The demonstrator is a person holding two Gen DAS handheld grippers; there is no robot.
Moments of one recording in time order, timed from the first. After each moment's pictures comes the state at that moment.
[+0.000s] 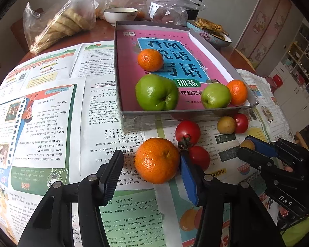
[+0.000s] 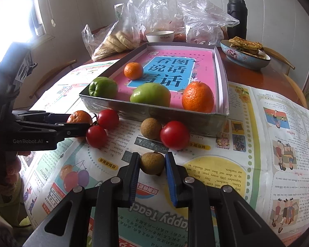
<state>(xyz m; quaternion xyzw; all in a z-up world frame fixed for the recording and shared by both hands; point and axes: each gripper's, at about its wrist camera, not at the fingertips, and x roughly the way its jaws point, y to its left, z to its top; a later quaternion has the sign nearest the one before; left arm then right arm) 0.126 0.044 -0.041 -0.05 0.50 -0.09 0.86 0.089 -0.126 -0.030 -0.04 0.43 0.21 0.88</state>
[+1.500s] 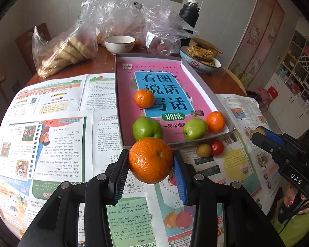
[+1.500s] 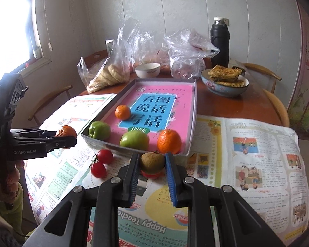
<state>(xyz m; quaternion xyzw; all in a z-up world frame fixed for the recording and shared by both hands) 0.112 0.048 0.025 -0.06 0.44 -0.10 0.89 0.084 -0.161 0.045 -0.02 0.35 0.18 0.92</state>
